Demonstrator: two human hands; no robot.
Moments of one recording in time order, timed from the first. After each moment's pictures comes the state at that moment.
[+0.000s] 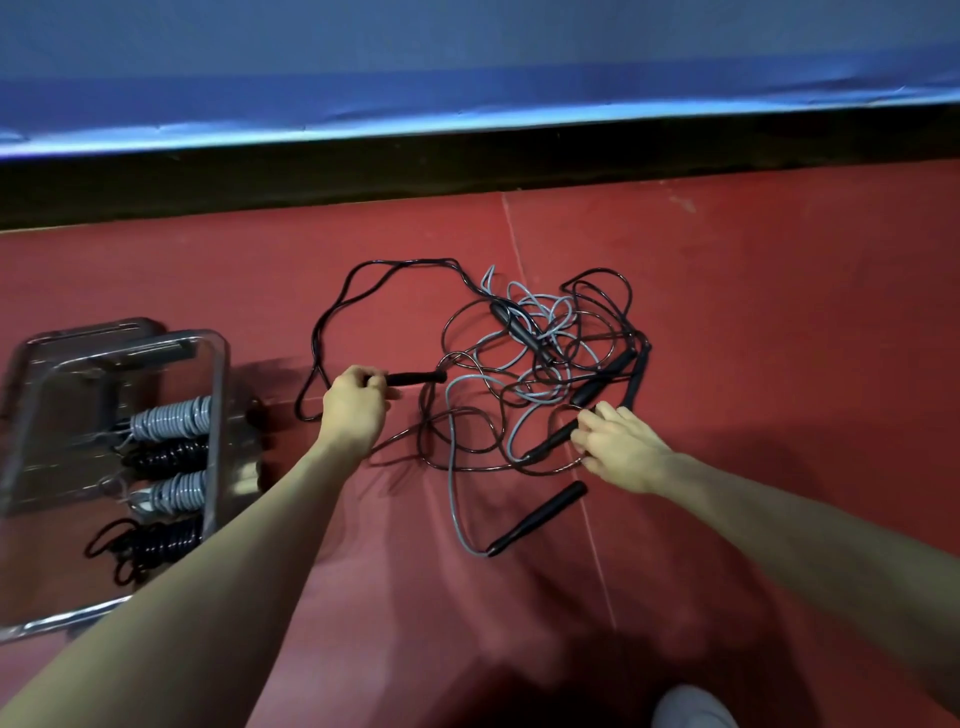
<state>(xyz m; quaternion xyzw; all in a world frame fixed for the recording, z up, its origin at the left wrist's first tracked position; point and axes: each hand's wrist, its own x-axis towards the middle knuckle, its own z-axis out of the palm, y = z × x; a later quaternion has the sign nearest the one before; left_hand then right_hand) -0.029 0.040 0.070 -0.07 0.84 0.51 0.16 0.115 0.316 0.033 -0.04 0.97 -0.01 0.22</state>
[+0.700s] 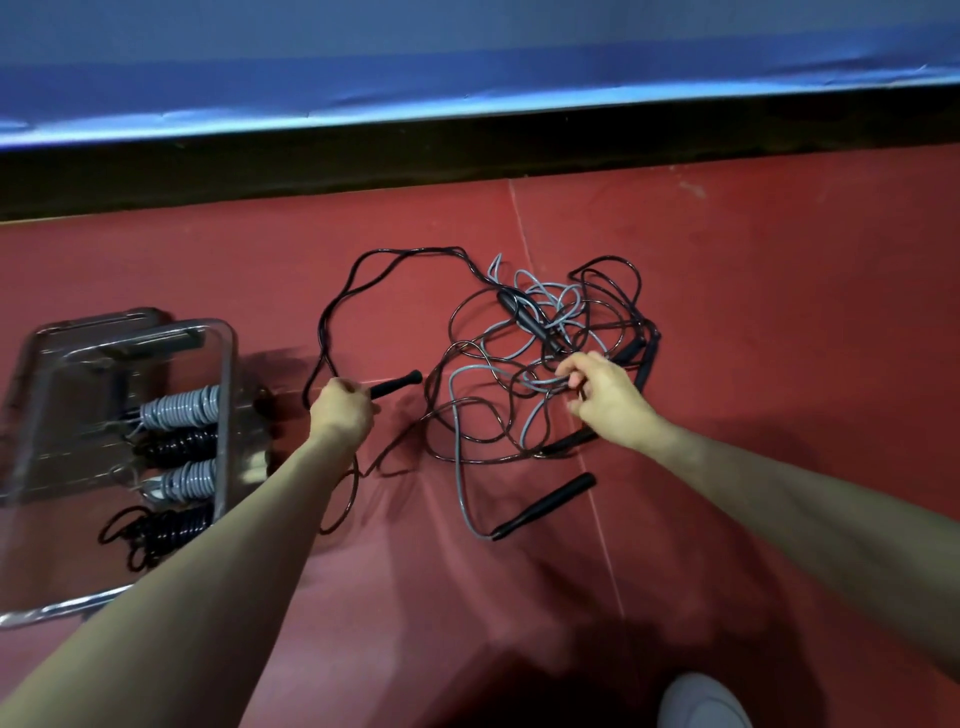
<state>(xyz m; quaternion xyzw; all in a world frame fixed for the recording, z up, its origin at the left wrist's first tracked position) -0.037 0.017 0.056 -0.15 0.87 0.42 0.21 0.082 0.295 0.051 0.17 0.91 -0.37 0.04</state>
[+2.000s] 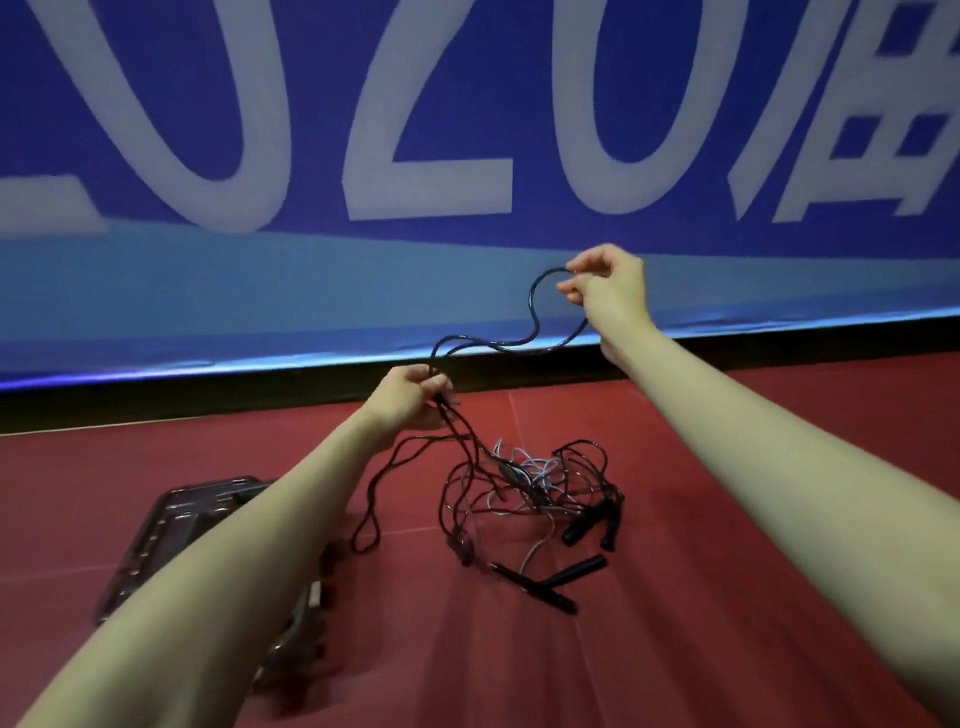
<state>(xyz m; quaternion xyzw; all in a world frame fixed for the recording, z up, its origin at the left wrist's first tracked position) 0.005 0.049 0.315 0.16 0.76 0.60 0.19 0.066 0.274 0.388 0.14 0.71 -0.58 -0.37</state>
